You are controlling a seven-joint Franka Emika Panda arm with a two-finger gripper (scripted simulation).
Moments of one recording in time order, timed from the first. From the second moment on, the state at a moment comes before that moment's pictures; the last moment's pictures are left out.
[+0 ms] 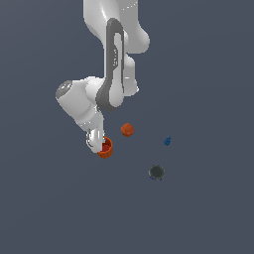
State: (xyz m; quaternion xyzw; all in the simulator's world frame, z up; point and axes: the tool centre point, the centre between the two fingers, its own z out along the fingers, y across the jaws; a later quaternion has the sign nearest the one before) arm -0.037 -0.112 0.095 -0.73 0.66 0.10 0.12
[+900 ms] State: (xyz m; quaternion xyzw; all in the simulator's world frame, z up) arm -0.066 -0.078 0.246 -0.73 0.66 0.10 0.12
